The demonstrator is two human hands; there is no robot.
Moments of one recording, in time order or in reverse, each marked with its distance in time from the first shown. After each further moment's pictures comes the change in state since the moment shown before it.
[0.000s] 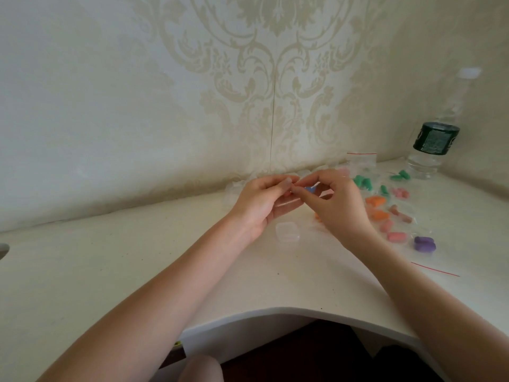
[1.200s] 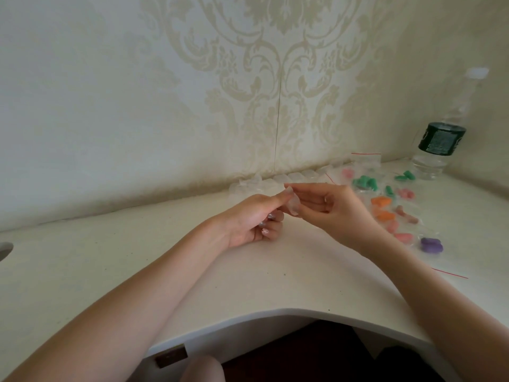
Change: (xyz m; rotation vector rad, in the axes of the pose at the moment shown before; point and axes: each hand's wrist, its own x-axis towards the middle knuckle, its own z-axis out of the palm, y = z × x) left_hand -0.006 0.002 -0.029 0.292 -0.245 -0.272; right_hand -0.010 -0.003 -0.002 0.283 -0.360 0.041
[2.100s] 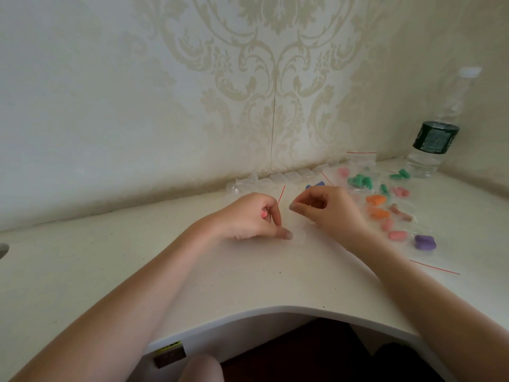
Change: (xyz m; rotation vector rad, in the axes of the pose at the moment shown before) left_hand -0.004 -0.002 -0.010 0.799 0.098 0.109; right_hand 0.010 0.017 -0.002 -0.284 0.155 0.126
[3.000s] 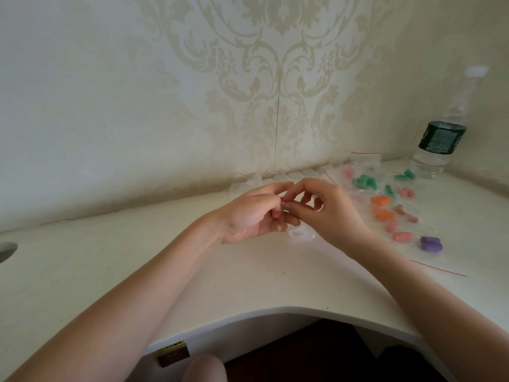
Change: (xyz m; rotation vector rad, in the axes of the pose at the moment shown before) left_hand -0.001 0.012 0.000 -0.798 -0.155 0.051; right_hand -0.014 -0.029 0.004 0.042 -0.019 -0.230
